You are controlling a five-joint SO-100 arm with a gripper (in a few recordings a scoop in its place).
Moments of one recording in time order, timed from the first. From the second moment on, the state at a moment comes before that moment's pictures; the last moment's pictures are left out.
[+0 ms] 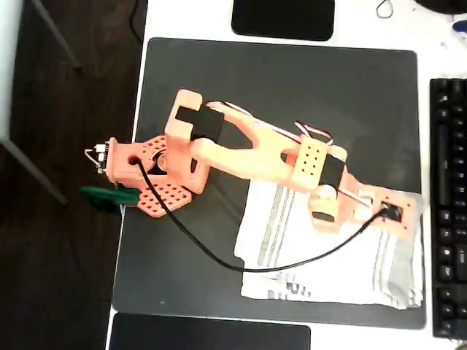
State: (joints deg) arm 11.1 84.8 103.6 55.3 -93.5
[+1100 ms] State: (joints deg) arm -17.5 82.6 98.5 53.5 -84.1
